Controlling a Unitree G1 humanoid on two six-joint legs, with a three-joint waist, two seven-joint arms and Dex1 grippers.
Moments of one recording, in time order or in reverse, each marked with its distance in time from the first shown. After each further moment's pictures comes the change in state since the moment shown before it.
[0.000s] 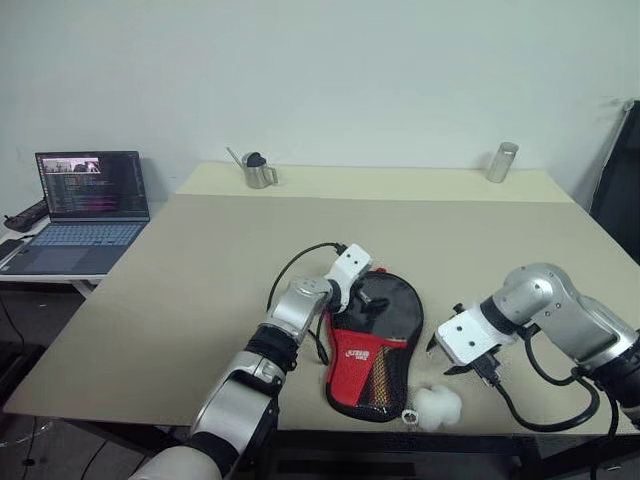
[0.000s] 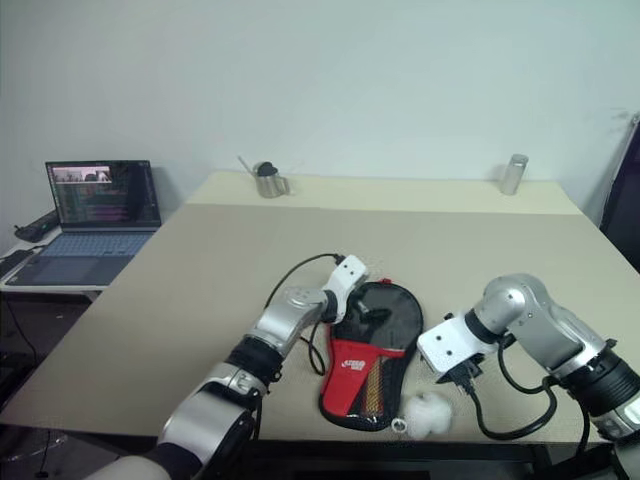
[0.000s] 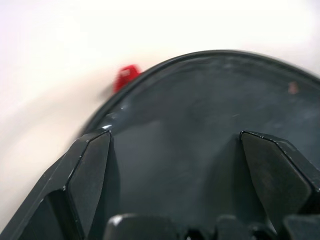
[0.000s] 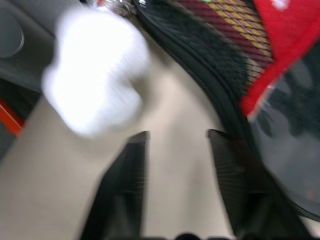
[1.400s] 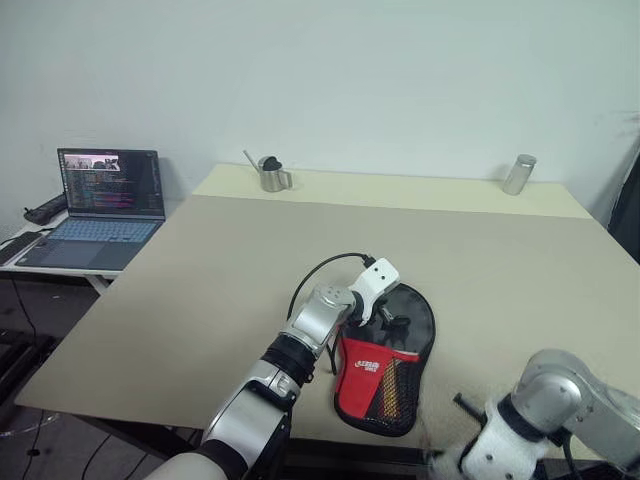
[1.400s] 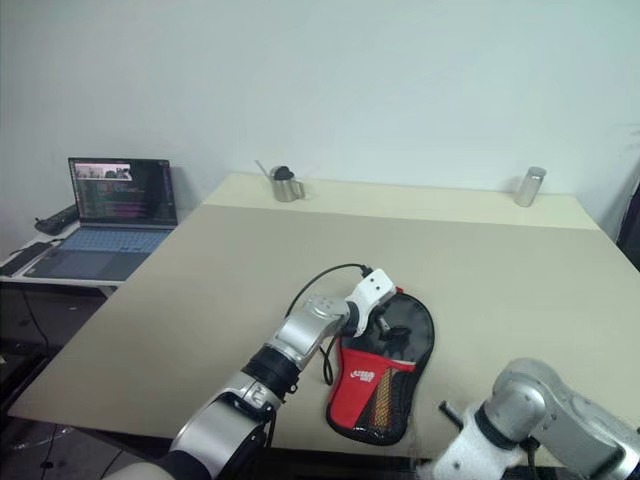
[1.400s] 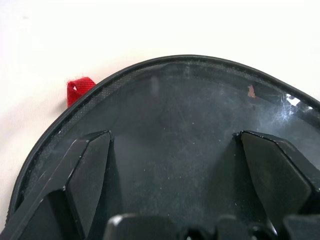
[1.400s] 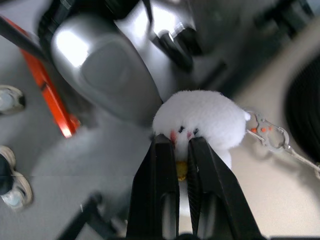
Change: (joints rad) left arm 0.017 -0.094 -0.125 -0.041 0.051 0.065 -0.010; right arm 0.536 -0.114 0.017 -0.481 -0.018 -0.031 0.001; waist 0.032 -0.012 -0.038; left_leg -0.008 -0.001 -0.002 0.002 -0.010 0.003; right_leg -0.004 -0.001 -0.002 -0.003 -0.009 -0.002
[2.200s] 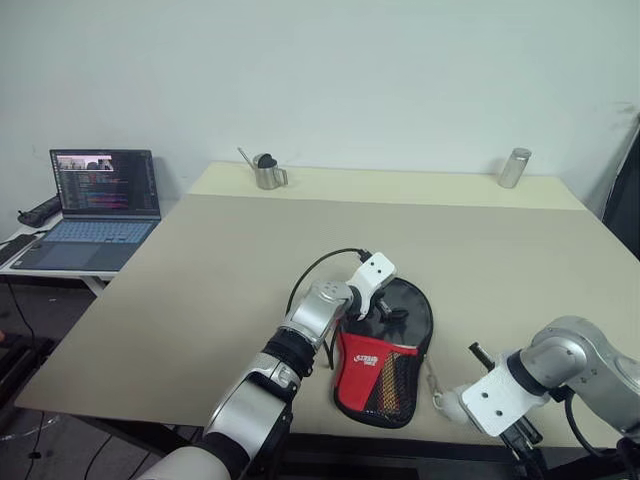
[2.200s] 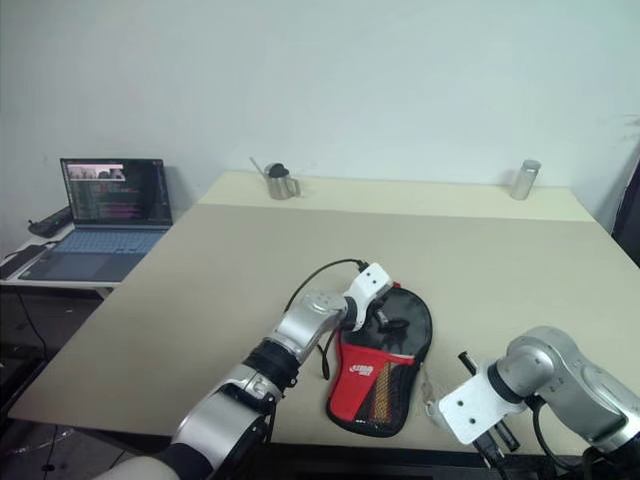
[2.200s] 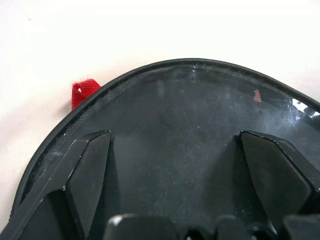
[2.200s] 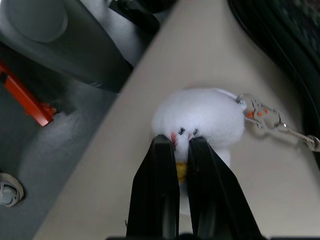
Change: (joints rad) left arm -0.020 -0.002 0.029 0.061 -0.019 -0.050 0.018; right arm -0.133 0.005 -0.116 0.153 -0.128 0.053 -0.086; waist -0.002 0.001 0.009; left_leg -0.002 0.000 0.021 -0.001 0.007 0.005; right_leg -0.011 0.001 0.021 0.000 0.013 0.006
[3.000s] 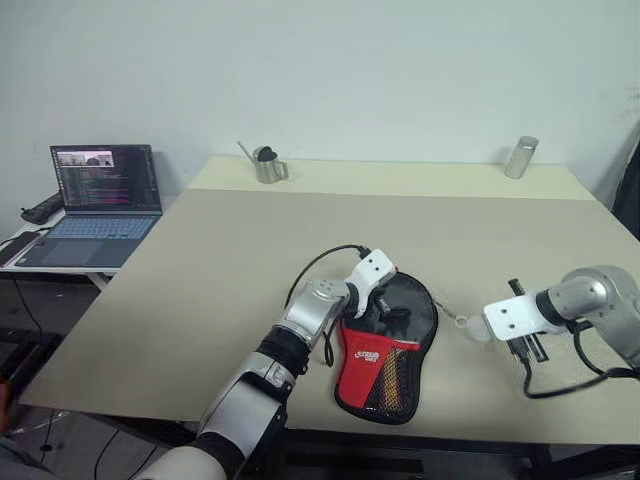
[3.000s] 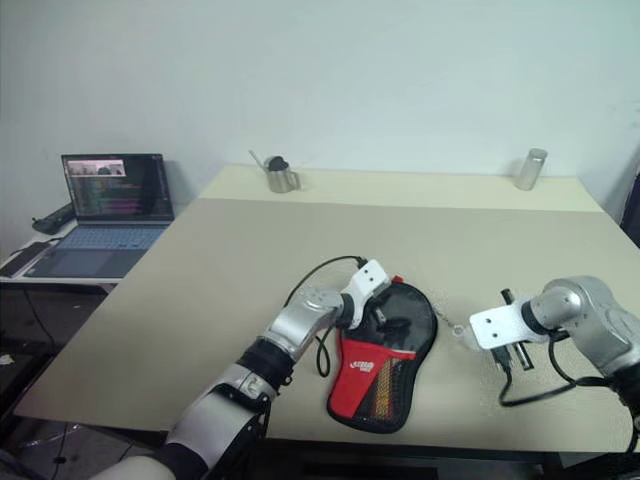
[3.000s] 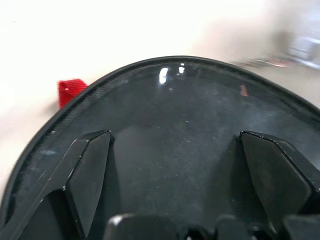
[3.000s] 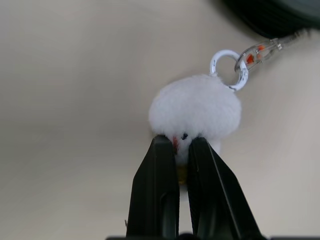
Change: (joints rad) left arm -0.021 0.030 0.002 0.009 -0.040 -0.050 -0.049; right arm -0.250 -0.037 -0.045 0.484 0.032 -0.114 -0.104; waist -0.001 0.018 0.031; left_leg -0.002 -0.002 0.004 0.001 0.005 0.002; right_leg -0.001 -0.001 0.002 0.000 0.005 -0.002
